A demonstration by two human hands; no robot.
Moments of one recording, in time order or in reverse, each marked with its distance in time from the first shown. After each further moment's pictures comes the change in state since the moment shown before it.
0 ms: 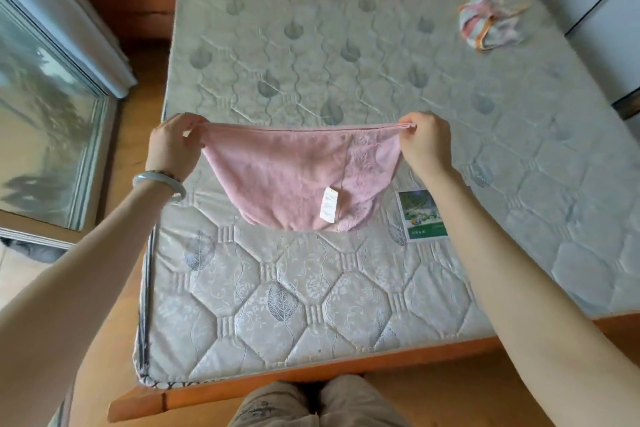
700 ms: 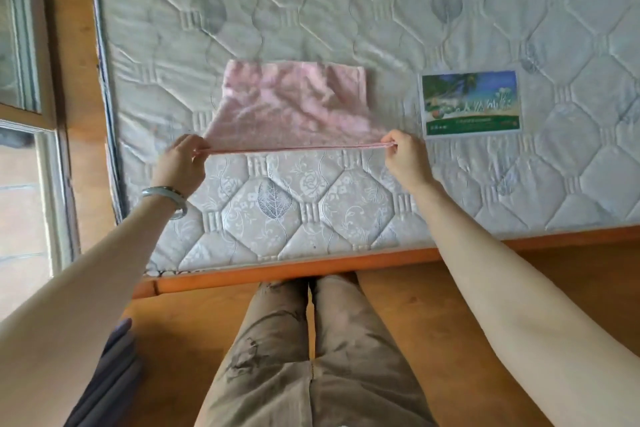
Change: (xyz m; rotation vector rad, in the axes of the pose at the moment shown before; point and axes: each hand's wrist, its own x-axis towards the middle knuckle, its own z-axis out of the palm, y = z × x) left_hand -0.206 -0.101 0.119 0.105 -0.483 -0.263; right_hand -0.176 0.134 0.152 0.002 -0.511 0.135
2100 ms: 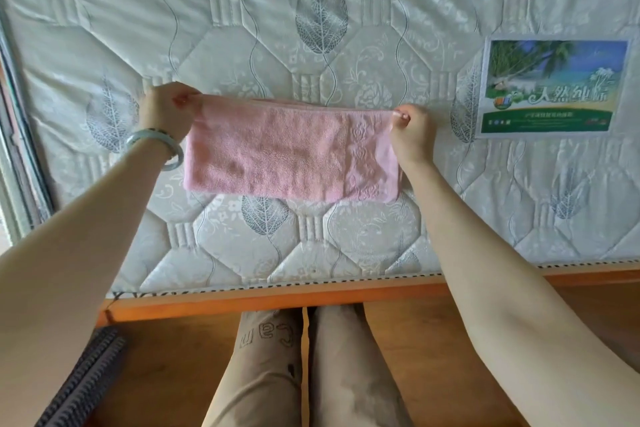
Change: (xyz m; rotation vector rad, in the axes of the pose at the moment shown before) left_hand 0.142 -0.073 0.127 -0.104 -0.069 -0.293; right_hand 0.112 0.057 0.135 0.143 0.060 0.270
